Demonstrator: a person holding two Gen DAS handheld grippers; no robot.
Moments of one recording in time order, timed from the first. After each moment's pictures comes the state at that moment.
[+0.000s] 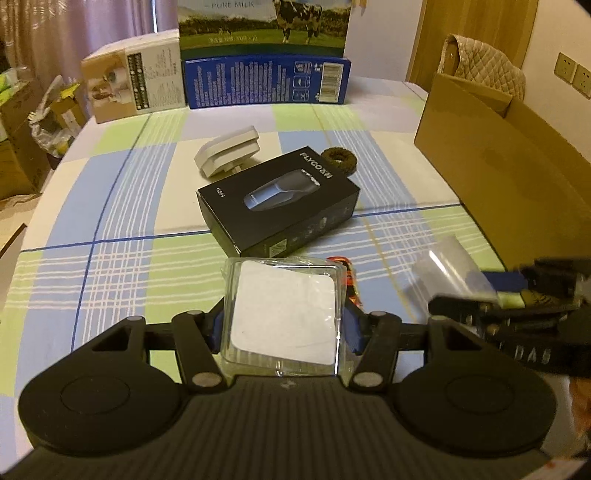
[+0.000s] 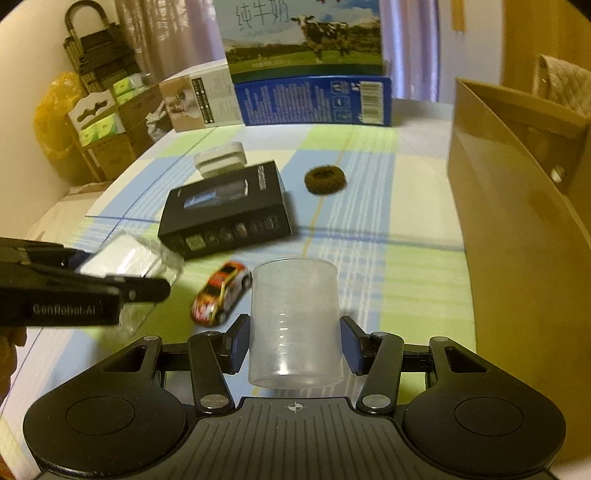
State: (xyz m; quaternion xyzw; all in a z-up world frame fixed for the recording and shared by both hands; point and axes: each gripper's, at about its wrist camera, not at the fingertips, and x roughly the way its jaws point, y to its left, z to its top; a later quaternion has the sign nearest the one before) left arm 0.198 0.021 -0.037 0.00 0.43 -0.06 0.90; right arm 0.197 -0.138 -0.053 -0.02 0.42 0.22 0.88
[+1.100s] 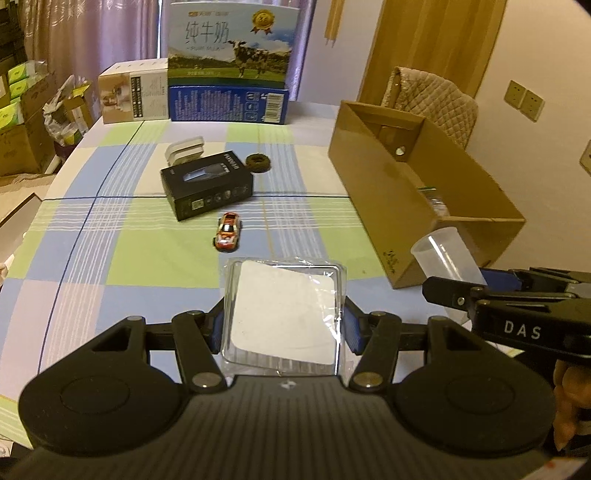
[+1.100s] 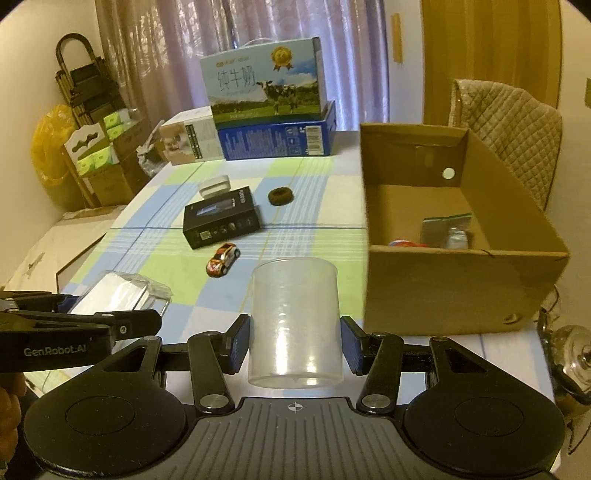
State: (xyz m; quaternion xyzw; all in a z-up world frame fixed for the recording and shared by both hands) left arm 0.036 -0.060 0.047 -0.05 0.40 -0.07 0.91; right arm 0.052 -0.223 0.050 0.00 0.38 0.18 0.91
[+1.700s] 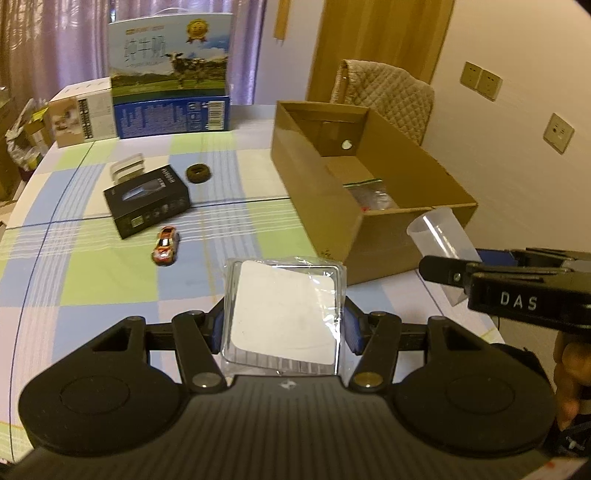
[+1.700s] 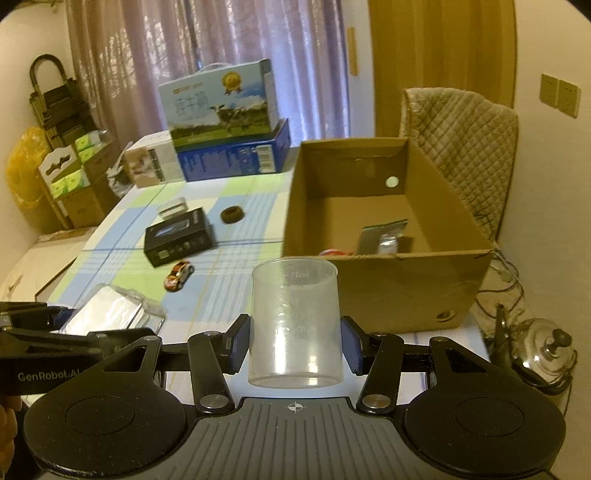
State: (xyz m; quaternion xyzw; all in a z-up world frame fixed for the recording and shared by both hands) left arm 0.037 -0.118 0.056 -0.02 0.40 -0.13 0.91; right arm 0.042 -0.285 0.072 0.02 0.36 0.13 0.92
